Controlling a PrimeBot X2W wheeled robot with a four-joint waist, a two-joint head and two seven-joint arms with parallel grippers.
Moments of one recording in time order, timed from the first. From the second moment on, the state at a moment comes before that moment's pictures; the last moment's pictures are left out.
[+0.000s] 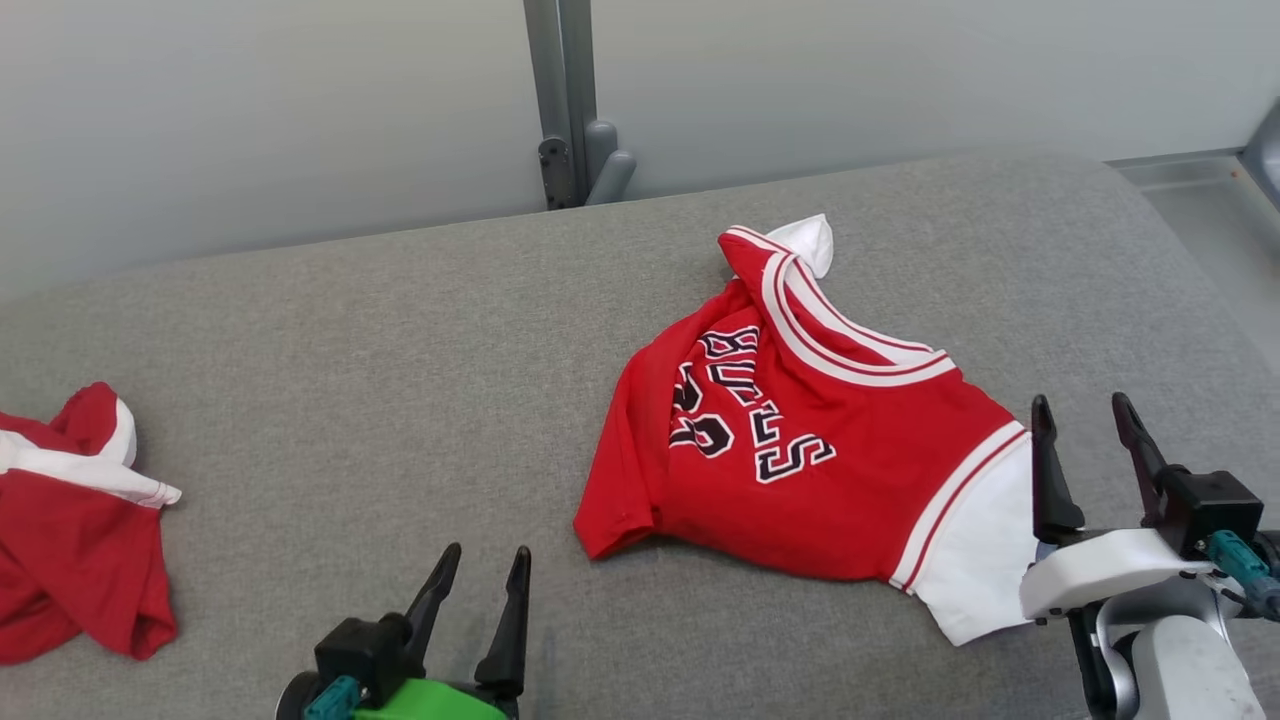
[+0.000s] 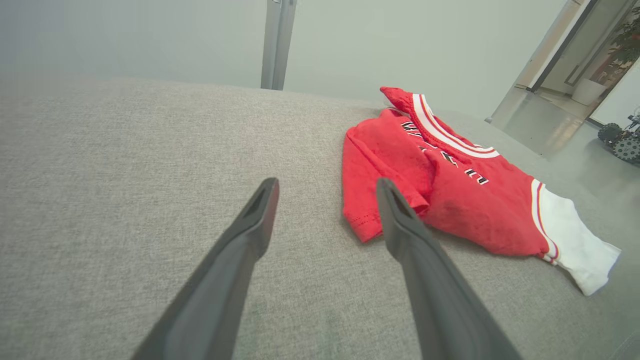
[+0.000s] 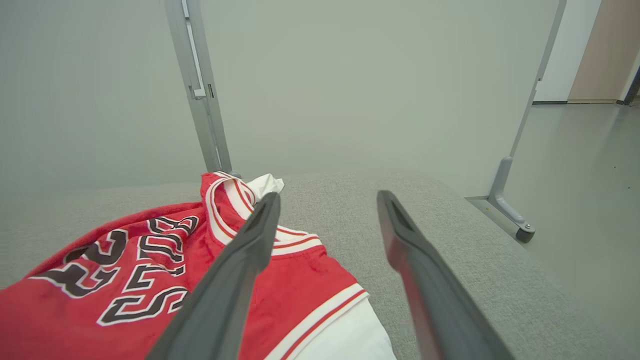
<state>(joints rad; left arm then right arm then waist) 0.01 0.05 -0.26 0.33 -0.35 -0.13 -0.26 -0.13 -0.05 -0.17 0.27 0.04 0.13 -0.26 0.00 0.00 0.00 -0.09</state>
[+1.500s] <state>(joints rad) -0.21 0.05 -0.26 0.39 -0.31 -0.13 -0.26 -0.20 -0.05 -0.05 0.29 0.13 0.13 -0.26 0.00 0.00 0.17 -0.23</state>
